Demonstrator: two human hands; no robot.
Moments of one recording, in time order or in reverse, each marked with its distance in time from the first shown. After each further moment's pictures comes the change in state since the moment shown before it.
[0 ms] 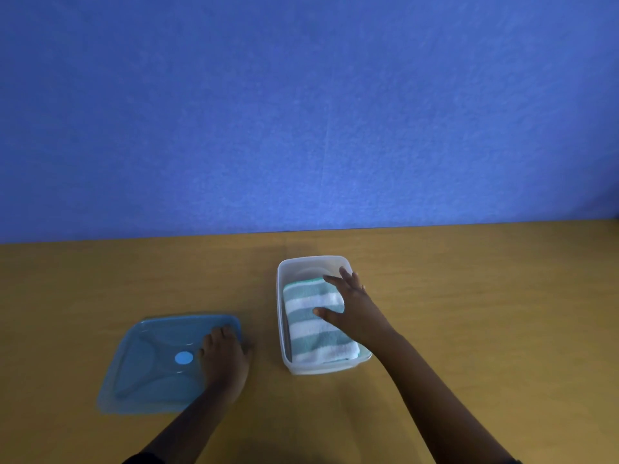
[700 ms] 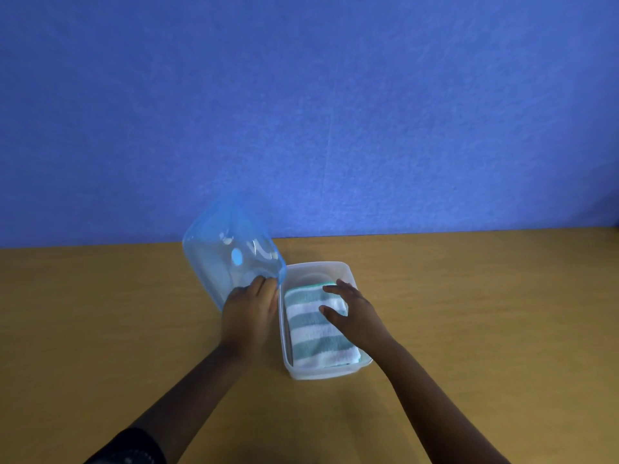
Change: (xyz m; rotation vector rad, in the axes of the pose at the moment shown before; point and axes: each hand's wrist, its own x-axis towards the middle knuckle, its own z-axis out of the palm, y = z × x) left_hand 0.013 0.053 -0.081 -0.081 0.680 0.640; right_hand -0.006 -0.001 0.003 0.156 0.077 0.028
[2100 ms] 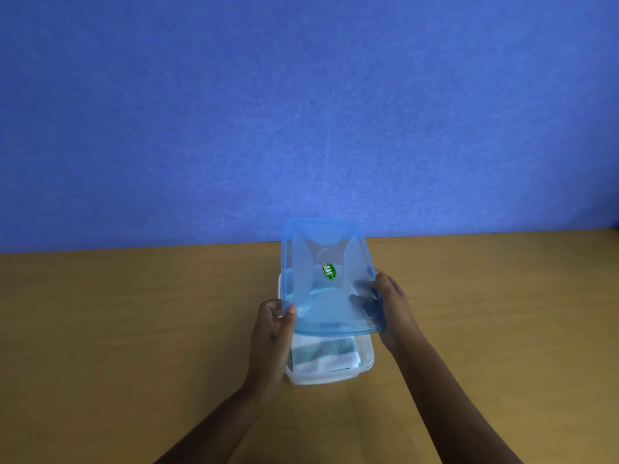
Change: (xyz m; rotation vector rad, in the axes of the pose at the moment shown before) left_hand -0.018 0.058 -0.027 -1.073 -0.172 -0.830; right_hand 0.006 0.005 -0.034 1.245 0.261 0.317
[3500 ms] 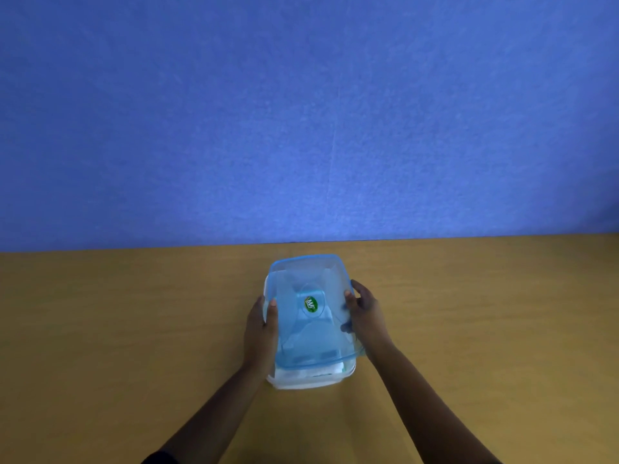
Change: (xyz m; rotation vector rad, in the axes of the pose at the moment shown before) left_hand 0.039 -0.045 -0.008 0.168 0.001 -0.125; right_hand 0.013 0.044 0.014 -0.635 0.010 -0.092
